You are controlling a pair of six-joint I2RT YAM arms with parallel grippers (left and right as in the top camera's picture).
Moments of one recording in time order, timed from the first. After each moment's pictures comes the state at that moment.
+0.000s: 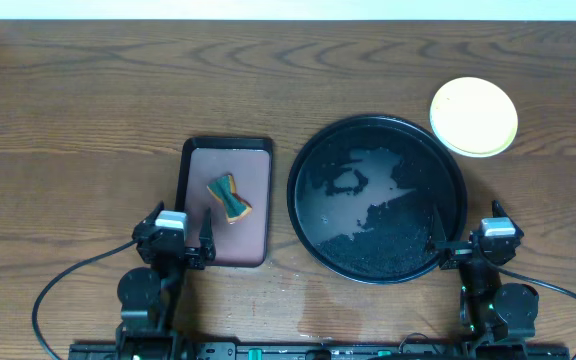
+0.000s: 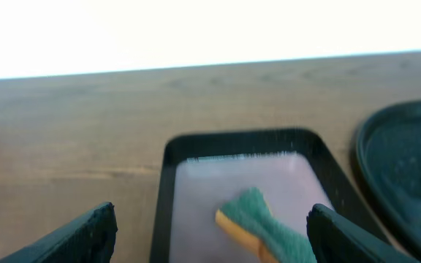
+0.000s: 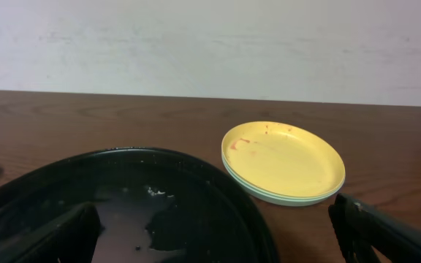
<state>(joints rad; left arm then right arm) -0.01 0.12 0.01 -0.10 0.11 0.04 0.06 0.01 0.01 -0.07 -0.02 -0.02</state>
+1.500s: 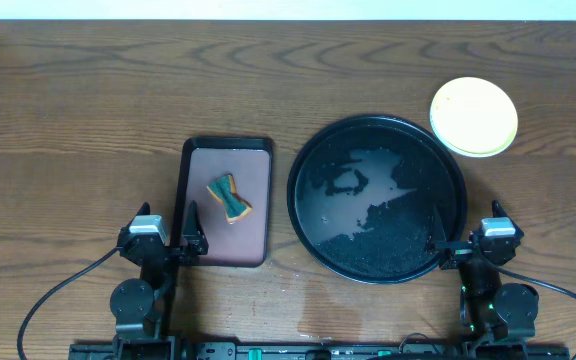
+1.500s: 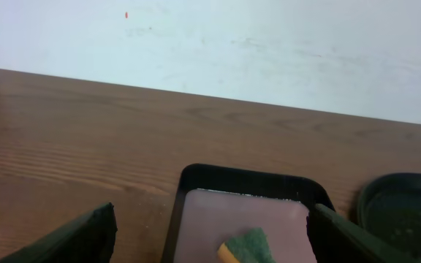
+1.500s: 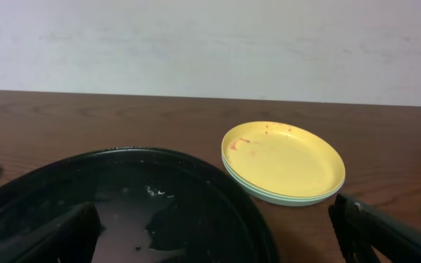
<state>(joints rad) 0.03 0.01 0.02 -0.11 0.07 -0.15 0.06 0.01 0.01 -0.07 -0.02 -0.02</state>
